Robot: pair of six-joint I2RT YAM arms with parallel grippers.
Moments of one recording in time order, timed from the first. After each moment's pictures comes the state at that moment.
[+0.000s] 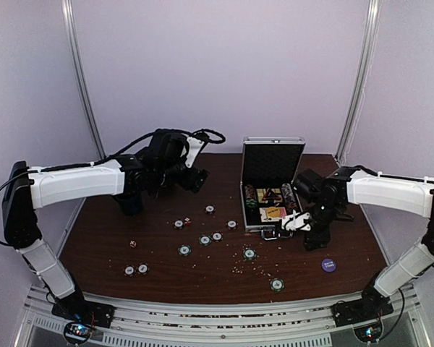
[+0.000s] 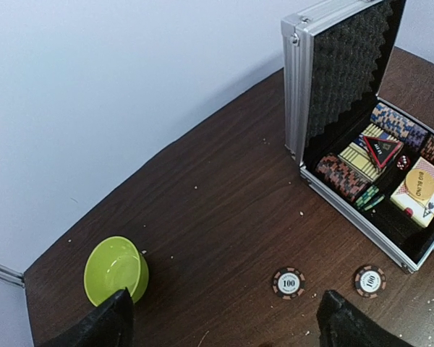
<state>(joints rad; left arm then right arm) -0.83 1.66 1.30 -0.16 -0.36 0.14 0.64 1.46 1.02 -0.99 0.10 -0.75</state>
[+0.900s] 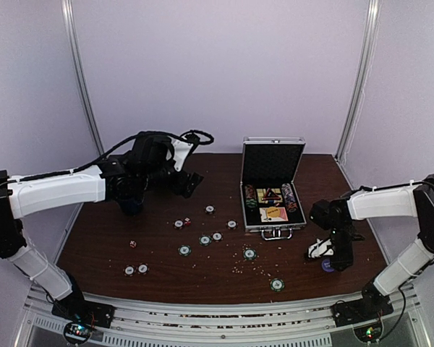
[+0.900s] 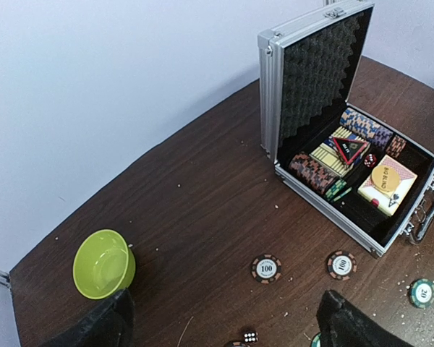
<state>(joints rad) -0.83 1.51 1.18 -0.16 -0.27 0.11 0.47 1.50 0.73 -1.02 0.27 -0.82</state>
